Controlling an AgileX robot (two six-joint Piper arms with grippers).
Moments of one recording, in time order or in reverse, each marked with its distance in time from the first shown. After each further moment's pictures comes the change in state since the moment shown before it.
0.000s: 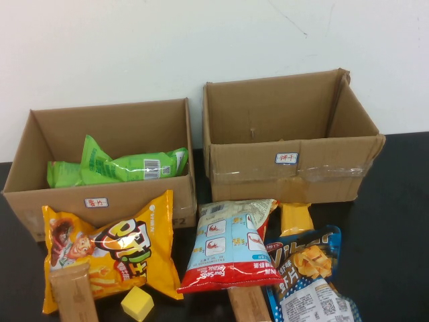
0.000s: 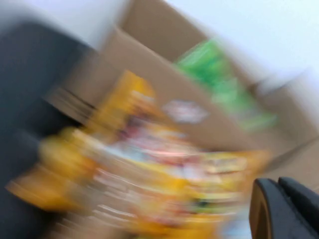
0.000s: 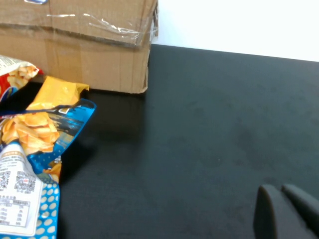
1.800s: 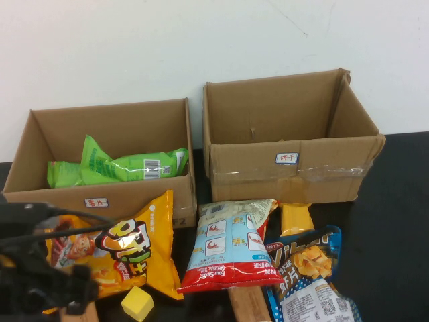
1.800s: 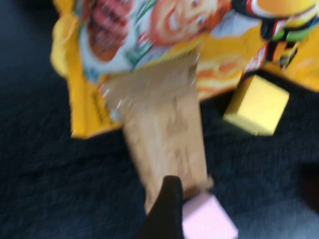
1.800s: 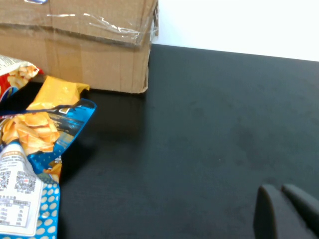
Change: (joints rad) right arm 0.000 0.000 0.000 0.000 0.000 0.000; left arm -0.224 1.223 -0.599 0.253 0.225 0.345
